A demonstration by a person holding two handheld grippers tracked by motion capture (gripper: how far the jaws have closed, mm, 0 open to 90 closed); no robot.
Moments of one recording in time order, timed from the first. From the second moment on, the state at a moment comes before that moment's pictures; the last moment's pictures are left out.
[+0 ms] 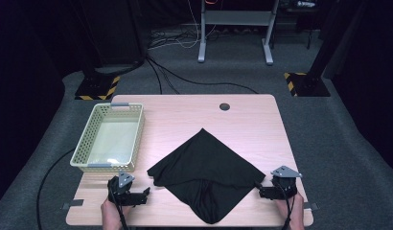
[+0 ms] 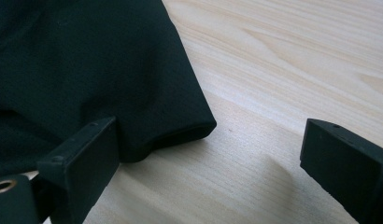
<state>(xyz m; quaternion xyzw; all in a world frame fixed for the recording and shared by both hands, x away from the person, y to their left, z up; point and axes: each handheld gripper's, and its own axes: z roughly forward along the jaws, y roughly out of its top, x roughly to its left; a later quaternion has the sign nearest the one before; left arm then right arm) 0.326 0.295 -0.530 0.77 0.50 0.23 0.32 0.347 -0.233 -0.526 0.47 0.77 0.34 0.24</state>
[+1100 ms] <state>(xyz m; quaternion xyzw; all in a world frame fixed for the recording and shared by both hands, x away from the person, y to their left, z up) 0.329 0.269 -0.529 0.78 0.49 0.23 0.32 0.370 -0.106 -0.517 0.39 0.82 0.36 0.20</state>
